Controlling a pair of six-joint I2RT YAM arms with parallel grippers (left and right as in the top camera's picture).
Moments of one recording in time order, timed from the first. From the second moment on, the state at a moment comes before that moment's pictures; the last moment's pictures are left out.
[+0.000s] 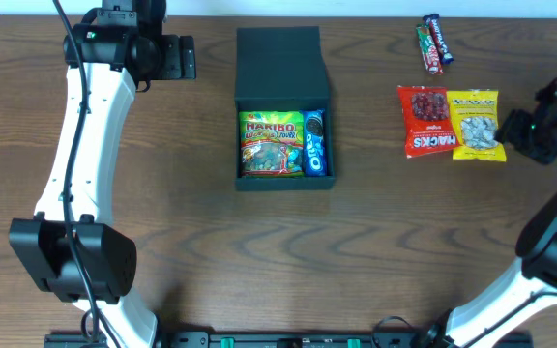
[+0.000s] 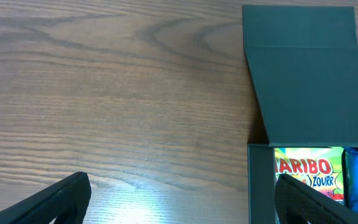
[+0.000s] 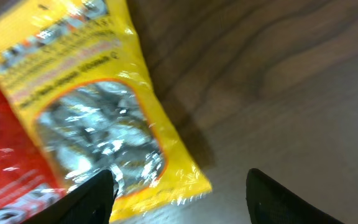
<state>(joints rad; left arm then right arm) -0.07 1.88 1.91 -1.02 -0.01 -0.09 -0.51 2.05 1.51 -0.70 -0.13 0.01</state>
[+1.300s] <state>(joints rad) -0.07 1.88 1.91 -1.01 0.01 -0.09 -0.44 1.88 1.79 -0.90 -0.35 -0.07</state>
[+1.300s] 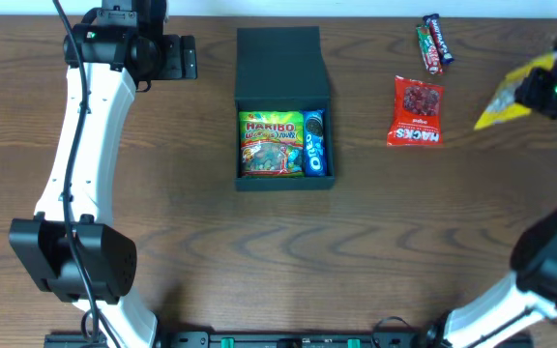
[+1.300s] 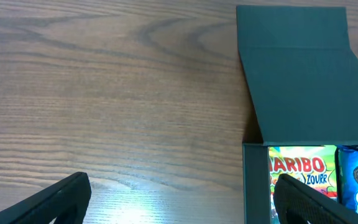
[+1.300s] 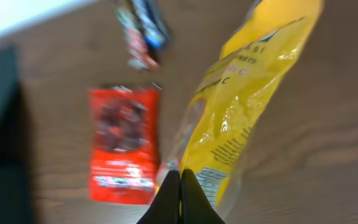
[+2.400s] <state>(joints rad) 0.00 1.88 1.91 -0.97 0.02 -0.09 0.47 2.00 1.81 -0.82 -0.47 0.39</state>
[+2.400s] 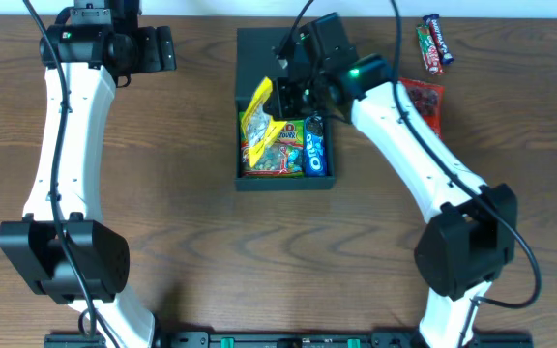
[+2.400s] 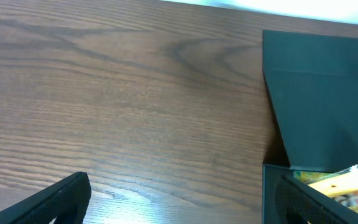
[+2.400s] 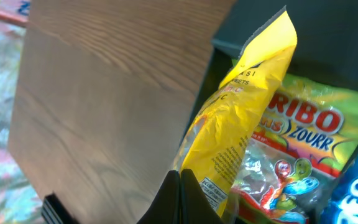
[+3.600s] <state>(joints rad) 0.00 1.88 1.91 -0.97 0.02 -0.09 0.50 2.04 1.84 -1.00 -0.28 0.20</state>
